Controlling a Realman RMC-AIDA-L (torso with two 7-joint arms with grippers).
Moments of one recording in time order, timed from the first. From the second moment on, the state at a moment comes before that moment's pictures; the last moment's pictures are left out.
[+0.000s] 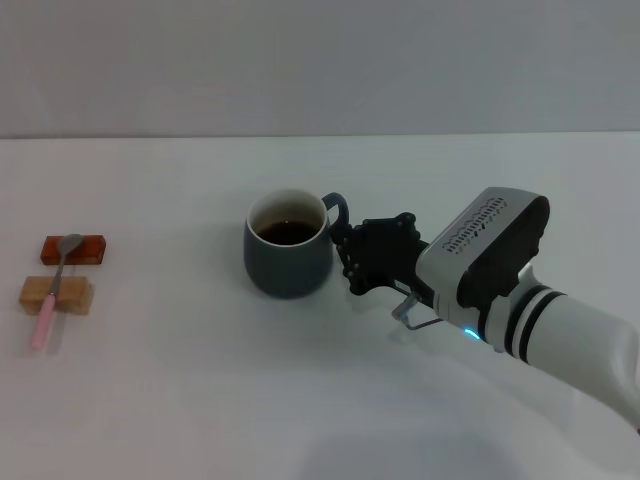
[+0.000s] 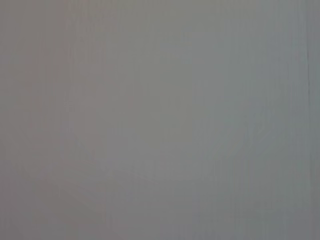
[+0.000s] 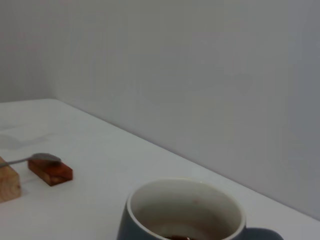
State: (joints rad) left arm -0.27 -2.06 -1.79 -0.32 2.88 1.14 -0.15; right arm 0.60 2.07 0.81 0.57 -2.92 -0.48 0.29
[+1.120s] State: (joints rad) left arm -0.26 -2.07 -1.78 -0.31 2.88 1.14 -0.15; right arm 0.48 2.08 0.93 0.58 -2.92 -0.51 0.31
